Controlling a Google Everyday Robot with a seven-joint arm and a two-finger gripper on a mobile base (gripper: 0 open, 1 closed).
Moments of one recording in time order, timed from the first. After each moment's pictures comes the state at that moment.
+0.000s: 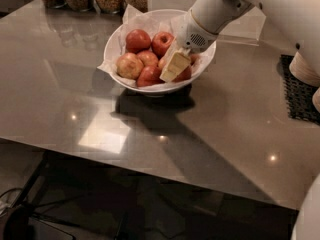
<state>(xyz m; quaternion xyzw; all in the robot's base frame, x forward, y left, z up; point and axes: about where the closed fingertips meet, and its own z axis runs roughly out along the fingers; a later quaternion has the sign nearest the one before) 0.621 -0.042 0.899 -0.63 0.73 0.13 0.24</state>
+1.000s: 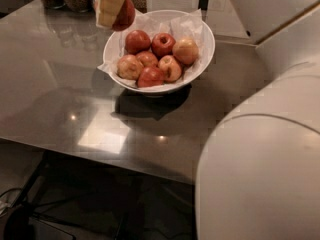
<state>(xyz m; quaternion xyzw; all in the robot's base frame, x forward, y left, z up) 0.611 0.102 1.051 -0.75 0.60 0.05 0.26</state>
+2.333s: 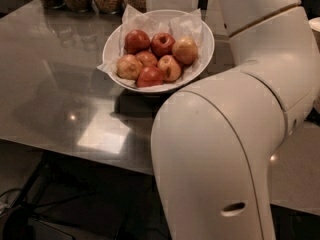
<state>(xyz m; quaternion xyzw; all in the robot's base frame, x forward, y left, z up) 0.670 0.111 1.101 -0.70 0.61 0.08 0.36</state>
